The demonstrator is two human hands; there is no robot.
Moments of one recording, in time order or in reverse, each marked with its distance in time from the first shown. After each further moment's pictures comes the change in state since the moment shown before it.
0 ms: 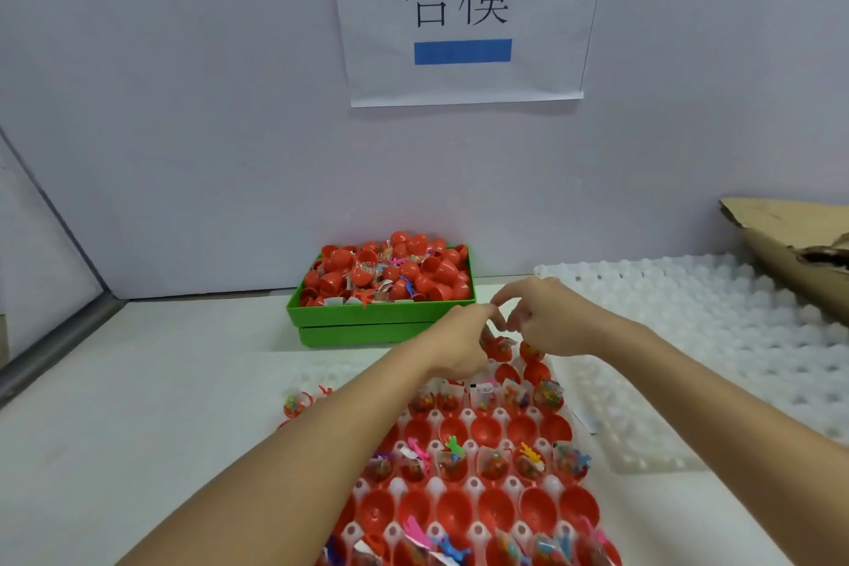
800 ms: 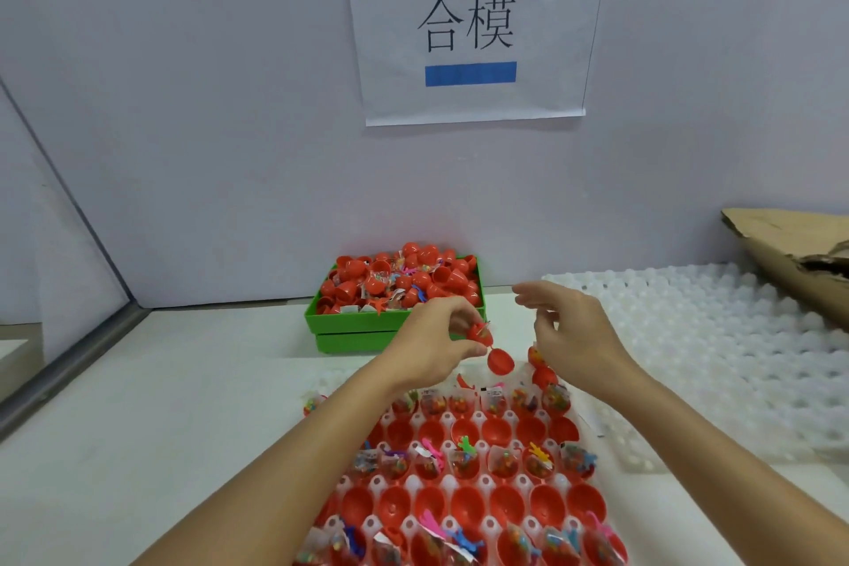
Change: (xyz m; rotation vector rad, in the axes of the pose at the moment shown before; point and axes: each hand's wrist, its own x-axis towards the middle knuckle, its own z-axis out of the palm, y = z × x) left_hand -0.048 -0.004 -0.021 -0.167 0.318 0.055; right_hand -0.034 -0.007 0.023 0.255 0.490 -0.041
